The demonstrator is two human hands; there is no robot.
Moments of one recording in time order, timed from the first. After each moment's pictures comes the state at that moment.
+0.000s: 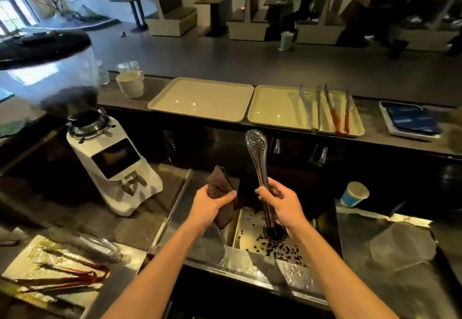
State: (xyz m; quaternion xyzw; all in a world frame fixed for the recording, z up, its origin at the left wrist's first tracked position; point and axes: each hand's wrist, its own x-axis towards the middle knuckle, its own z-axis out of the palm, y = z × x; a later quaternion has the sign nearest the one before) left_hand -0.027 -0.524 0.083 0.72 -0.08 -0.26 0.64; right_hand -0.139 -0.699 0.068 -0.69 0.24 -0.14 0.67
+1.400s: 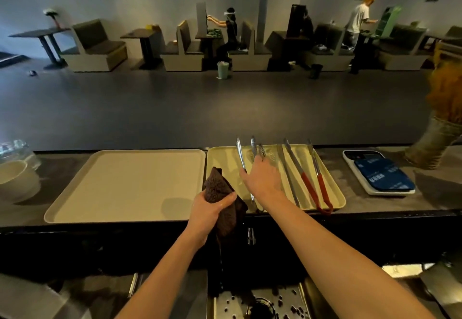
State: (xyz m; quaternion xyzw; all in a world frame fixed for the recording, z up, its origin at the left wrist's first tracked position) left_hand 0.156 -0.755 0.141 0.62 -0.17 -0.35 0.68; right_hand 0.102 -0.913 0.161 -0.88 0.45 -0.12 0.11
